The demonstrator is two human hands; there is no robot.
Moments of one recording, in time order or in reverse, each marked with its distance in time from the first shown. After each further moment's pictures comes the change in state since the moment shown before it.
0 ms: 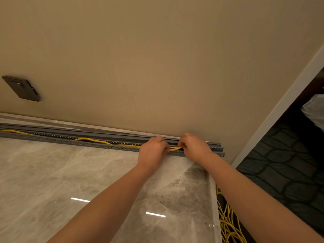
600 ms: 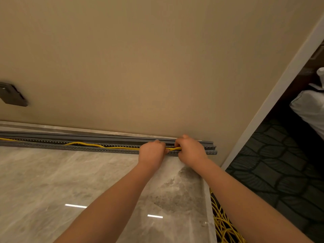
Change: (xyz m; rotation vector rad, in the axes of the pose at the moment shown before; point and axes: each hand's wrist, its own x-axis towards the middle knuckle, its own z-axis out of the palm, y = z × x) left_hand 0.013 0.022 0.006 0.236 -0.162 0.001; right_hand -0.020 0.000 0.004 0.018 0.107 0.064
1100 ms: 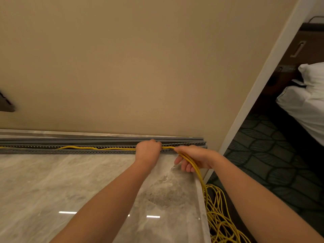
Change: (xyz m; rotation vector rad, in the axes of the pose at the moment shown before) left_hand 0.002 0.013 -0.010 0.171 -0.127 0.023; right_hand -0.031 0.027 -0.030 0.874 -0.657 0.534
